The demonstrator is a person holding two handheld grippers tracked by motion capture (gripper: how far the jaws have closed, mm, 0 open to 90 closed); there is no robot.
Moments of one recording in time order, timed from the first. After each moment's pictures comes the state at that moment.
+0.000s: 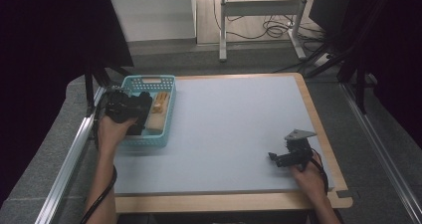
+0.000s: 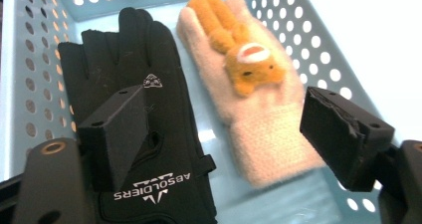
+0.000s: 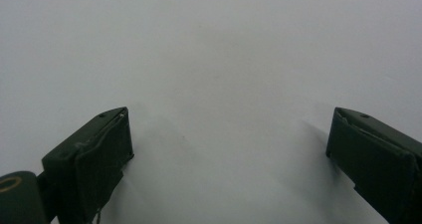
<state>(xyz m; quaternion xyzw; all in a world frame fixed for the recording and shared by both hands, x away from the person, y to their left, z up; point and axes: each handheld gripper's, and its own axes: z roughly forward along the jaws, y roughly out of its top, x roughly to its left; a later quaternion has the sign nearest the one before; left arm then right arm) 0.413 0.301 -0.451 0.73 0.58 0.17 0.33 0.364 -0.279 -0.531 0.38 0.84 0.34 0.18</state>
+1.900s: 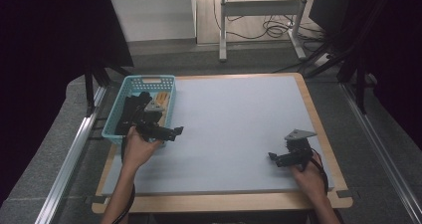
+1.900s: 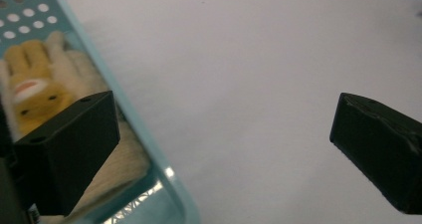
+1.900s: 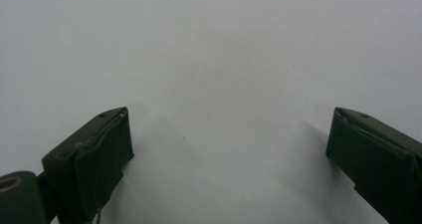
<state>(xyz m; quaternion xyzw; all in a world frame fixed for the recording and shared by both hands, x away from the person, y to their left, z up) 0.360 0.192 -0.448 0.80 0.42 0.16 0.39 0.364 -0.279 -0.531 0.38 0.84 0.34 0.18</state>
